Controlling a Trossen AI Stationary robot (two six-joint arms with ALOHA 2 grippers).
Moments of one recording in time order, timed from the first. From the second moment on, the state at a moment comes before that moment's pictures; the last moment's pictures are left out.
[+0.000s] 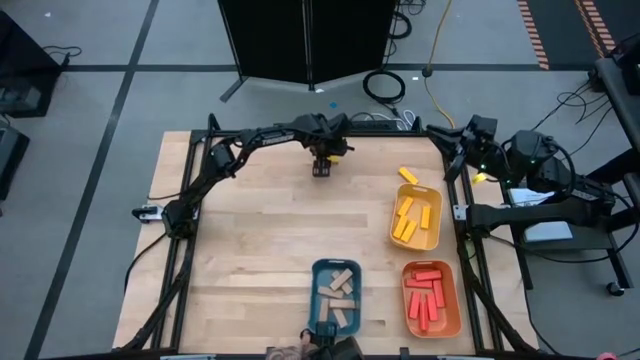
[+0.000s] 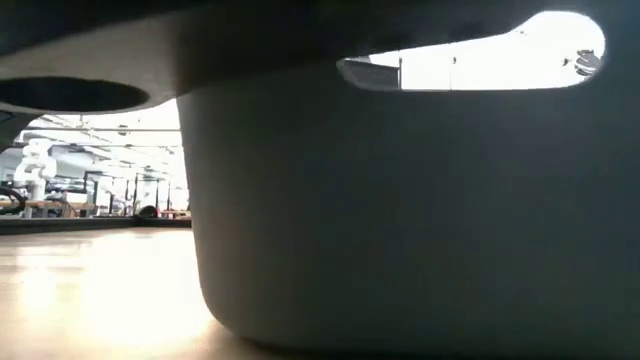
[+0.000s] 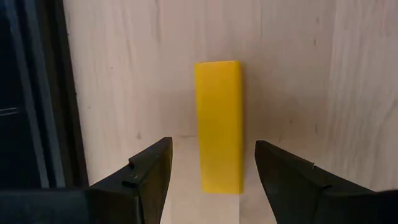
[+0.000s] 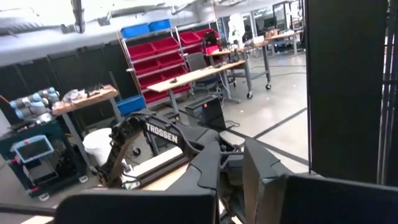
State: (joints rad) left arm 0.49 2.41 2.08 -0.97 -0.07 0.56; right arm -0.14 0.63 1.01 -0.35 0.39 0.28
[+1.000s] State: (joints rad) left arm 0.64 2.17 1.82 -1.09 0.17 0.47; right arm -0.14 0.76 1.01 -0.61 0.30 0.38
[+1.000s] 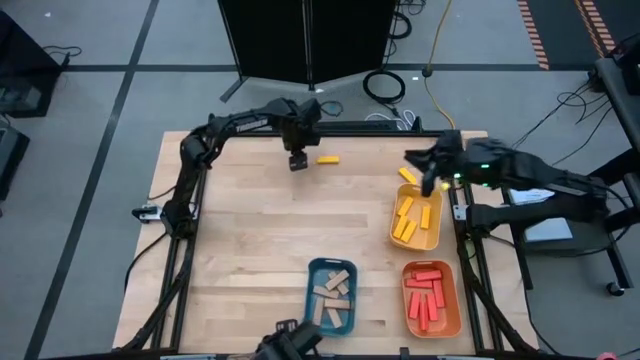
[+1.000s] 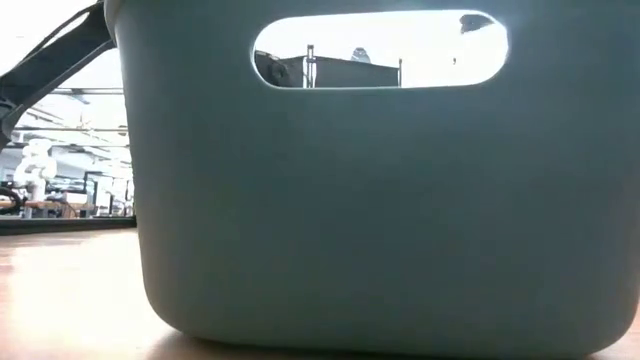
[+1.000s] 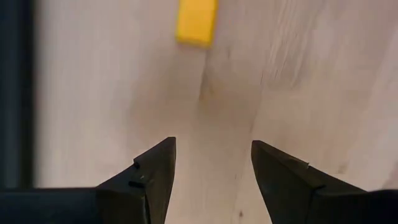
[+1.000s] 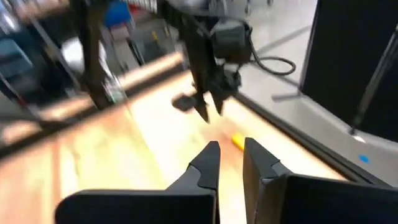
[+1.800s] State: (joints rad) left arm 0.58 1.42 1.03 -0.41 0.14 -0.04; right arm -0.58 1.69 1.04 -0.09 -0.34 -0.25
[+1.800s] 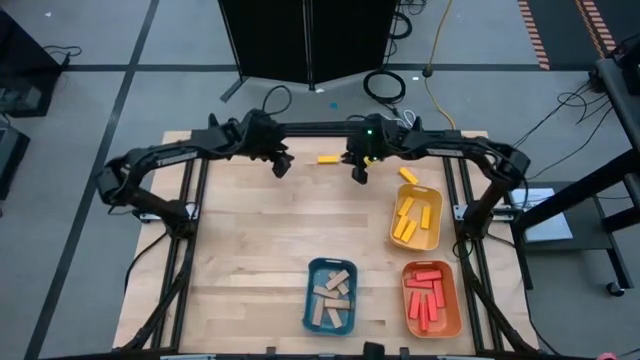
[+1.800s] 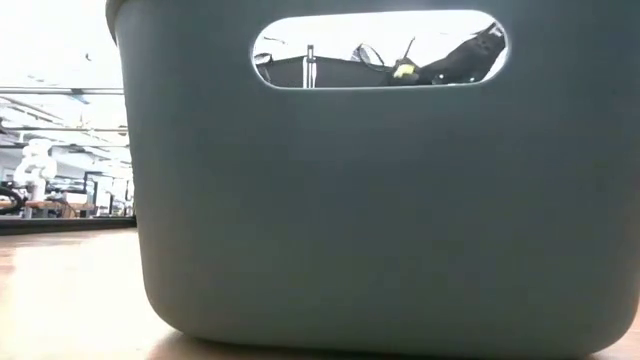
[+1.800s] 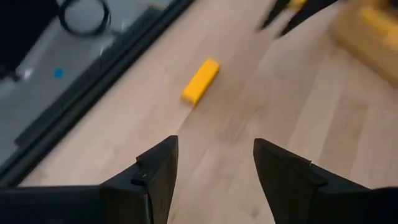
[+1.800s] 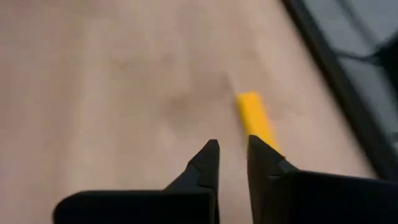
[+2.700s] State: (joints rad) left arm 0.55 1.39 1.01 -0.22 0.14 -0.02; right arm -0.60 2.03 1.32 -0.25 -0.23 -0.56
